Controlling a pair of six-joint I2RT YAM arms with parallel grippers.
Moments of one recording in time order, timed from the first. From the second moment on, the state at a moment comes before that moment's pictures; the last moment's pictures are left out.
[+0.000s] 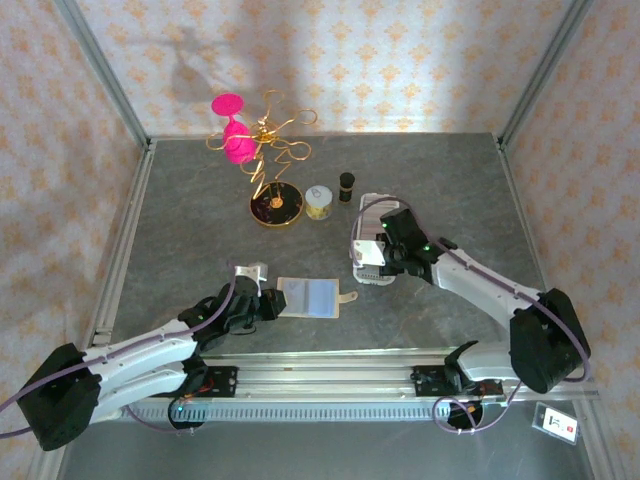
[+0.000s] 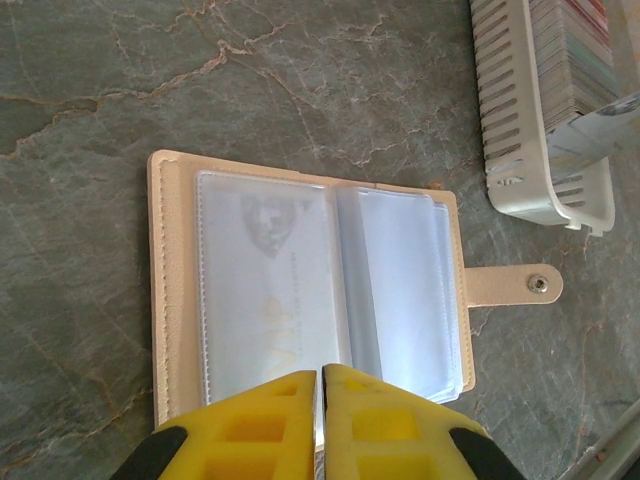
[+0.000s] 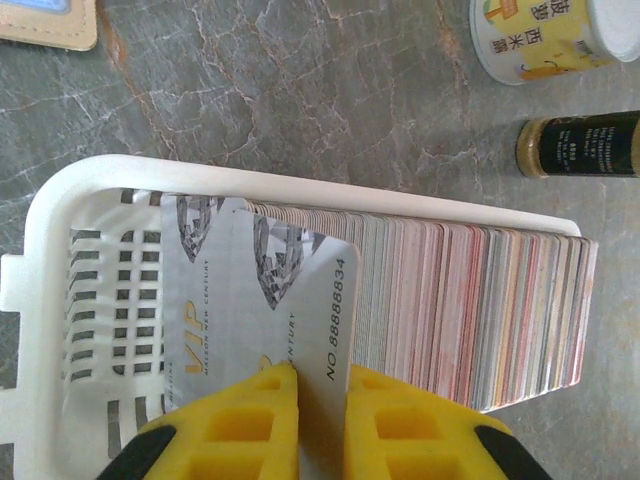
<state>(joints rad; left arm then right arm) -0.73 0.91 0.22 0.02 0.00 -0.89 0.54 1.31 0.80 -0.42 0.01 -1.11</state>
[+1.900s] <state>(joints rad) -0.73 1.06 0.38 -0.11 -0.08 -0.83 0.99 1.49 0.62 0.20 -0.03 1.17</state>
